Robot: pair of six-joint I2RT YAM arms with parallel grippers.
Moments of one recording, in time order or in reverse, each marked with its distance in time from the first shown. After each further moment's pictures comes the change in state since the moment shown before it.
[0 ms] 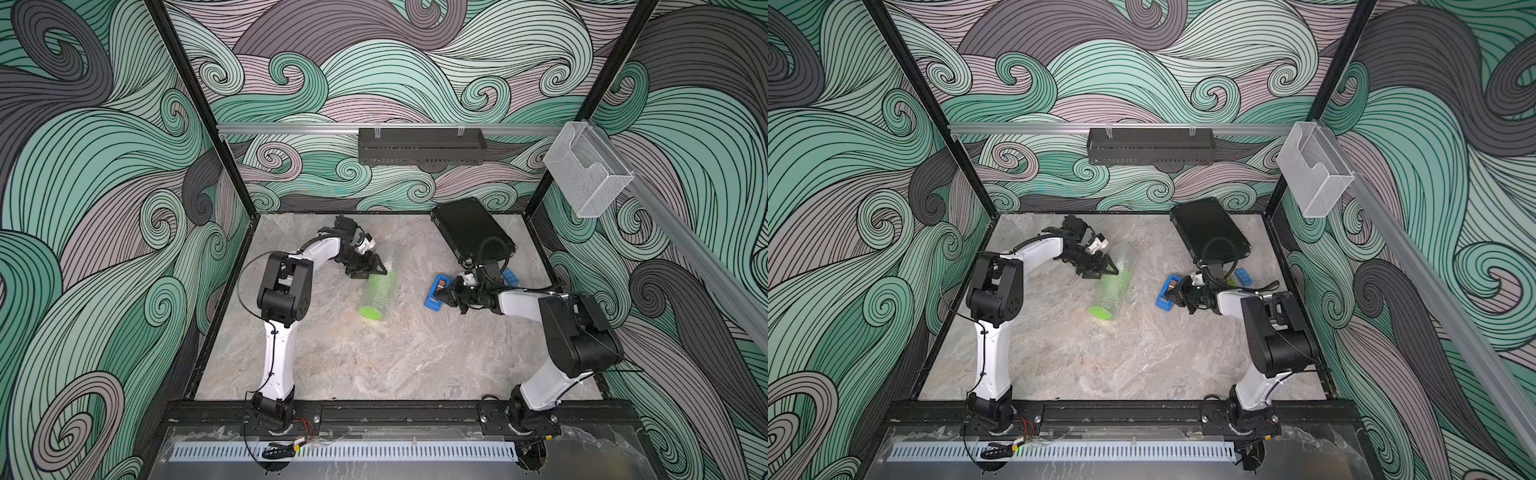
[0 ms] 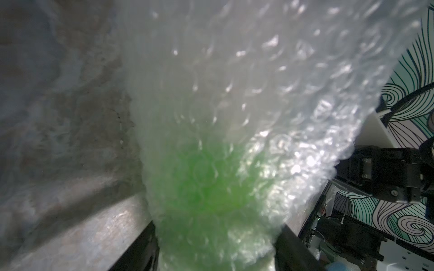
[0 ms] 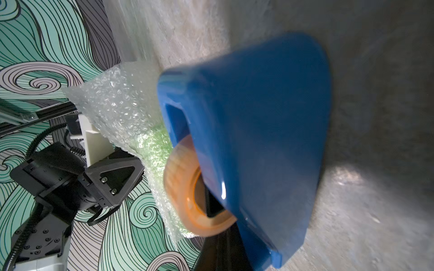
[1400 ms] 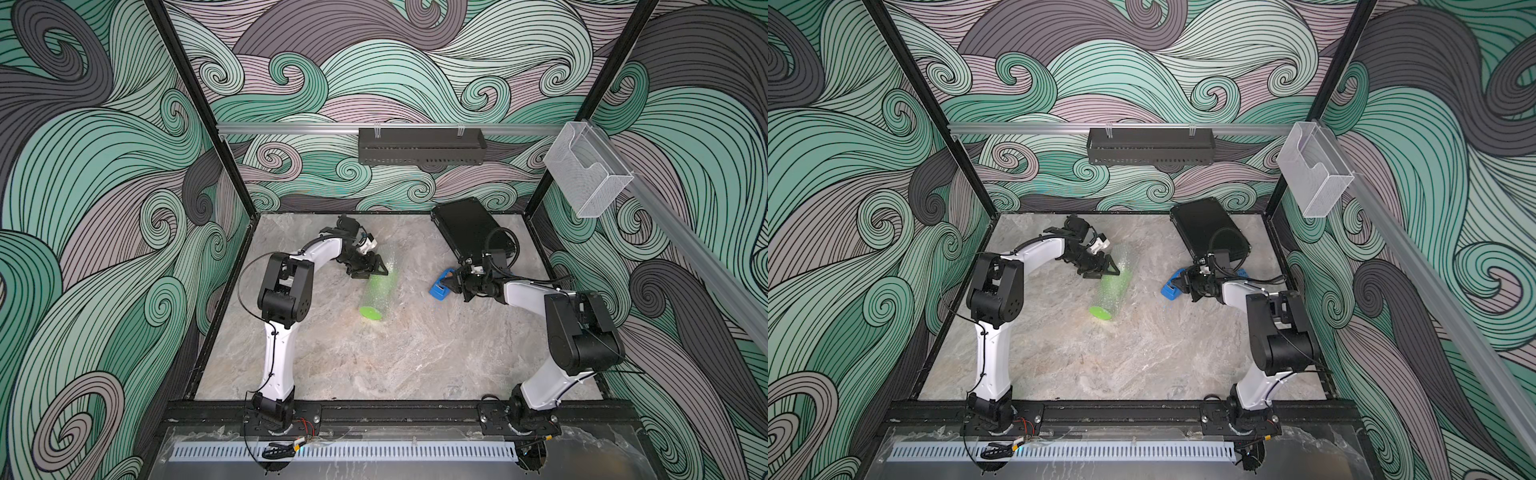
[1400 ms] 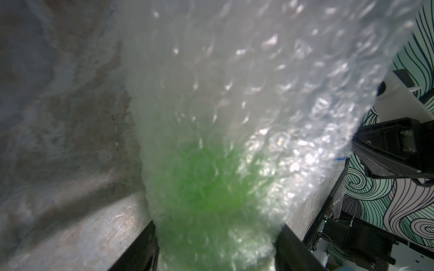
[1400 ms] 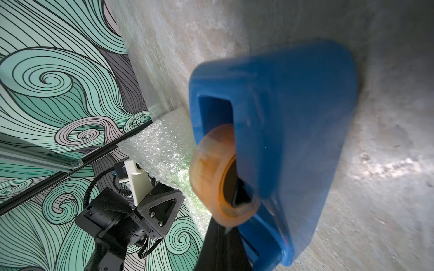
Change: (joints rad) left arm -0.017 -0.006 0.000 0.005 -0.031 0.000; right arm -0.061 0.005 0.079 -0.014 0.030 0.187
